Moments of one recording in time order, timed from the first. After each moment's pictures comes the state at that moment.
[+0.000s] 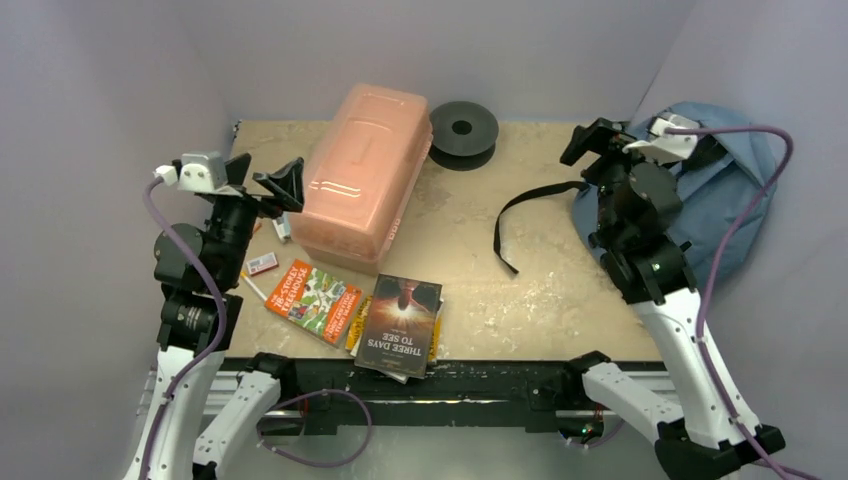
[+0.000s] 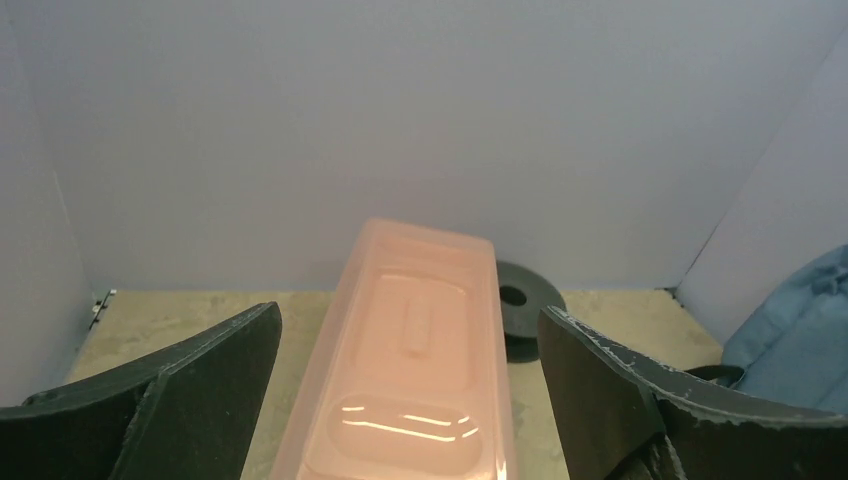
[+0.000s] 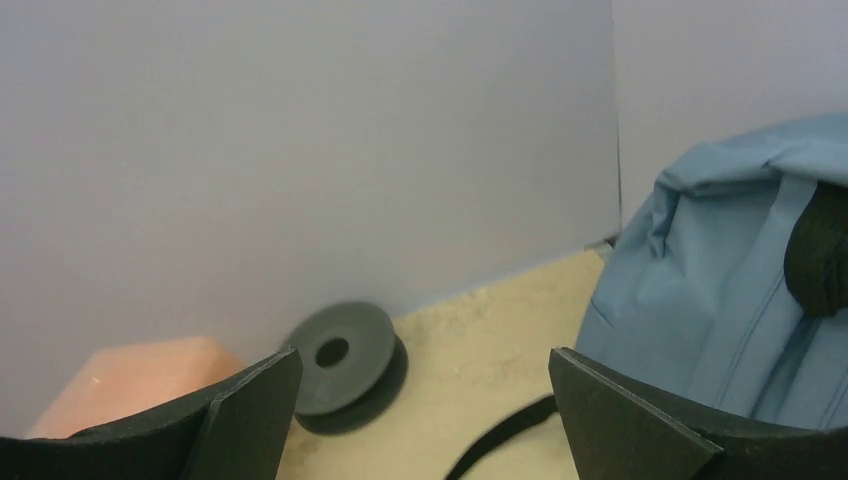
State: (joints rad) left arm -0.20 0.65 1.02 -0.07 -0.04 -0.20; right arm 0.34 0.89 1.22 -0.20 0.57 0.26
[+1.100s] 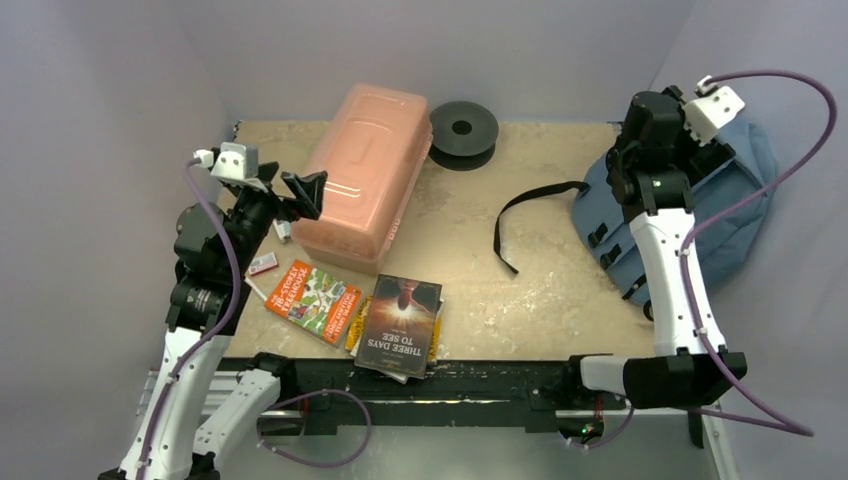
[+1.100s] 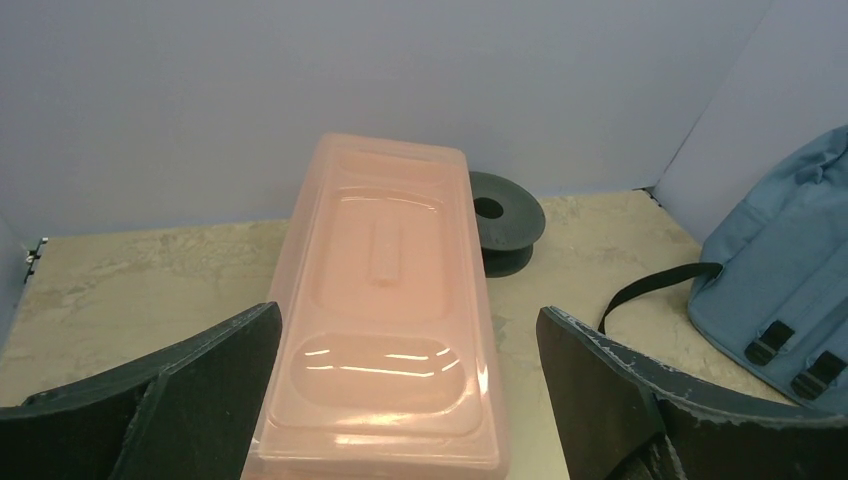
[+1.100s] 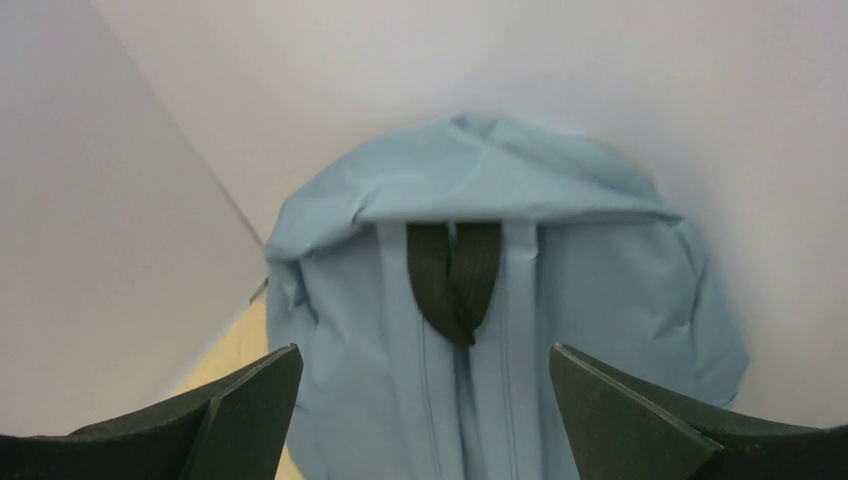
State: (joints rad) left arm -0.22 0.72 1.02 -0.20 0.07 -0.18; right arm 0.06 1.28 1.50 -0.46 1.09 0.37
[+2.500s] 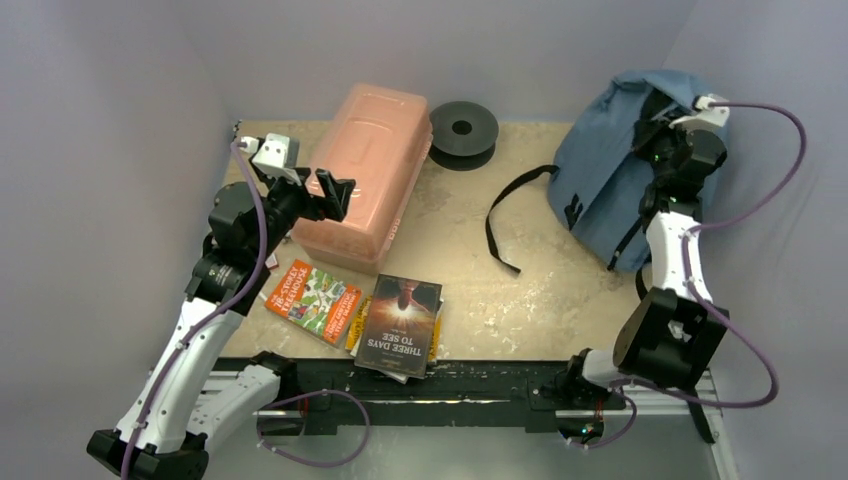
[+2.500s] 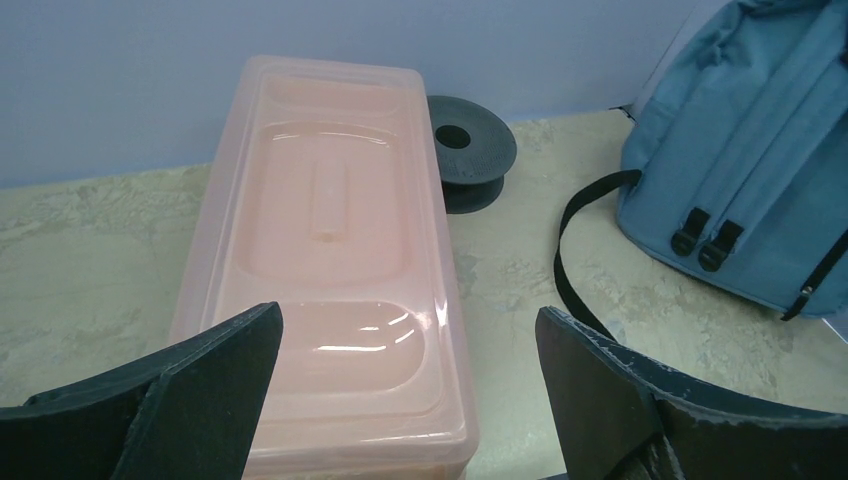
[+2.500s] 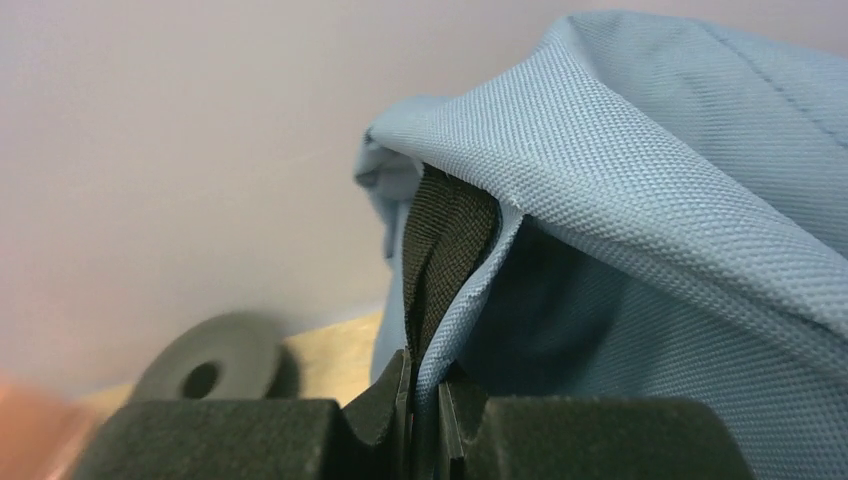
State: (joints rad) left arm -0.34 0.85 1.03 -0.23 0.06 -0.17; right arm -0.39 1.36 1.13 0.20 -0.14 0.30
